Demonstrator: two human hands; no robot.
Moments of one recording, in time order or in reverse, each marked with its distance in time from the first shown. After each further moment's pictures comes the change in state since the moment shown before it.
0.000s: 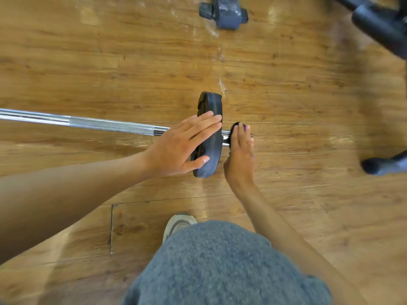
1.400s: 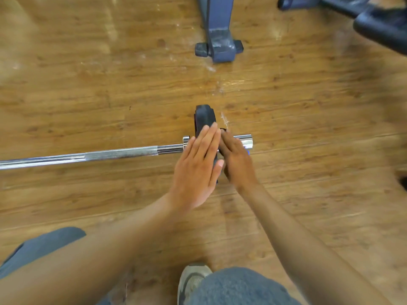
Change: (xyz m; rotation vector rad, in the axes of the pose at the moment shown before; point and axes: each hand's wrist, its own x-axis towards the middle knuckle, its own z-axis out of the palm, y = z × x) left_hand 0.076 0.001 0.017 0.227 0.049 -0.378; right_hand 0.110 0.010 0.021 0.092 0.037 -0.276
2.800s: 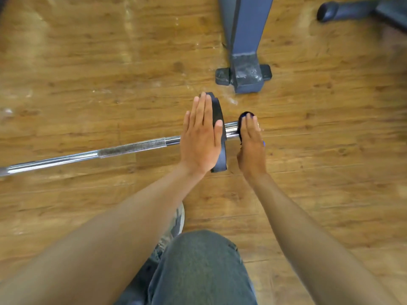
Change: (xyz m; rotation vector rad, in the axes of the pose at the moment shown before) left_hand 0.238 -0.125 0.016 -0.029 0.072 -0.346; right_hand 0.230 0.054 0.033 0.094 0.012 0.197
